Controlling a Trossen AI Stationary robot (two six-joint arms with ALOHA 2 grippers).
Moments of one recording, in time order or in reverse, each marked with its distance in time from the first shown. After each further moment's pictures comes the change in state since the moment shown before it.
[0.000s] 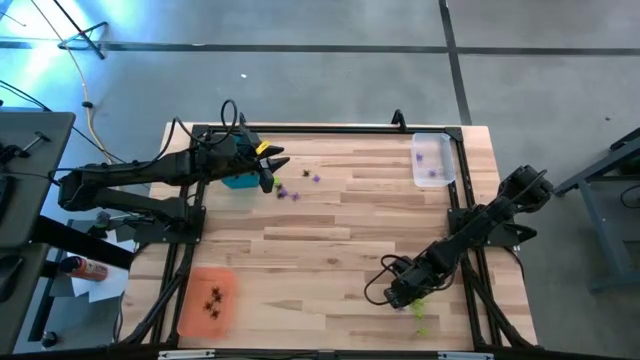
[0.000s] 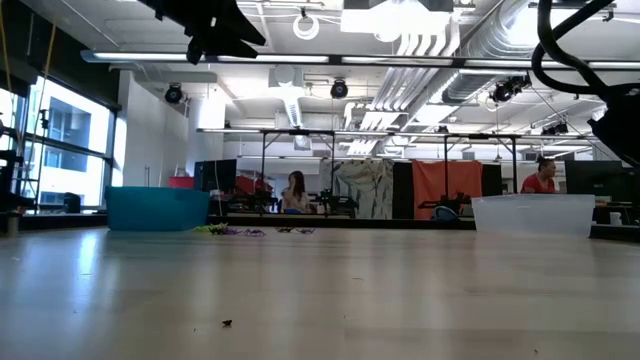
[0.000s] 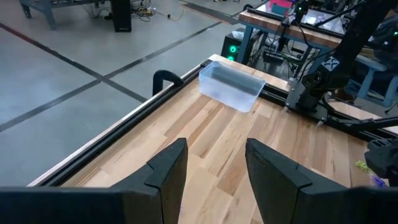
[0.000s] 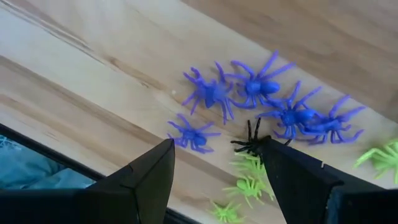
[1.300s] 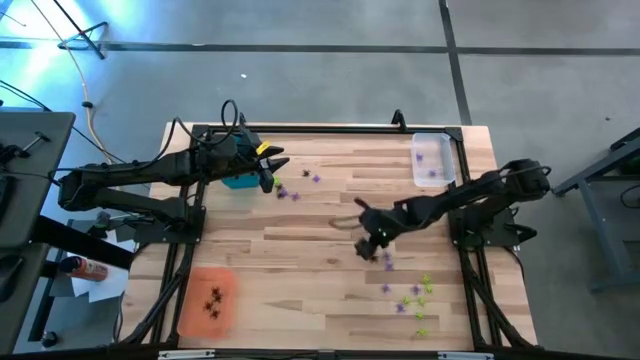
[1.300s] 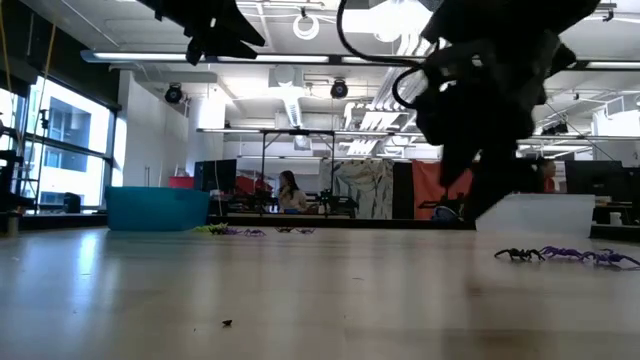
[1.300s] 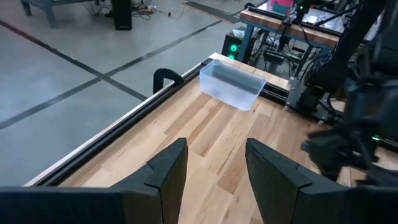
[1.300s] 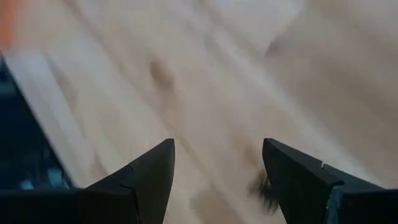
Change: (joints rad) left arm 0.000 0.000 0.000 -0.007 0.000 -0.007; right arm -0.505 -0.034 0.000 0.178 0.042 -0.764
